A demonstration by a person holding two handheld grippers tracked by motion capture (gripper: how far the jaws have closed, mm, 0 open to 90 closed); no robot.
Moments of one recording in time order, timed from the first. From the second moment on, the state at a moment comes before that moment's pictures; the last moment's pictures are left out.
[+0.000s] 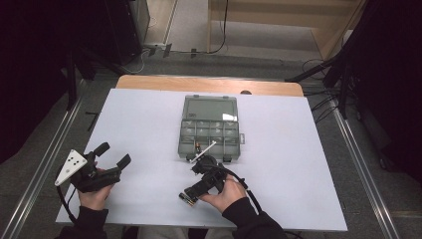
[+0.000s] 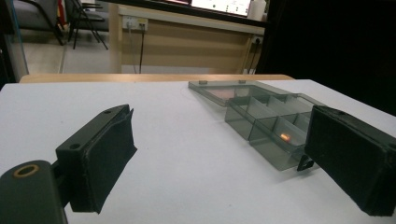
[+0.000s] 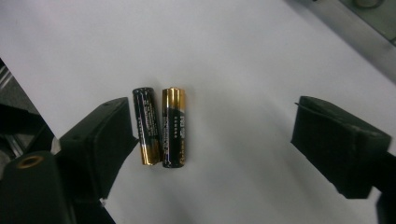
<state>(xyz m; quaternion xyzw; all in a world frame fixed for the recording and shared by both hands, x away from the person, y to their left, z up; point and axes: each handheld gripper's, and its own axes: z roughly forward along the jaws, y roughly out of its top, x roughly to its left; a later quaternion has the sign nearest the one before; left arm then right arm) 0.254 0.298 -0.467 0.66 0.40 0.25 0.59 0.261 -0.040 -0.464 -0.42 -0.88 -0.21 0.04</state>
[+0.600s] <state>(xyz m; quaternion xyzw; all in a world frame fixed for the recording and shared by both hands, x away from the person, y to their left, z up) 0.254 0.298 -0.467 0.66 0.40 0.24 0.59 0.257 -0.024 -0.469 -0.39 -0.90 -0.18 0.04</state>
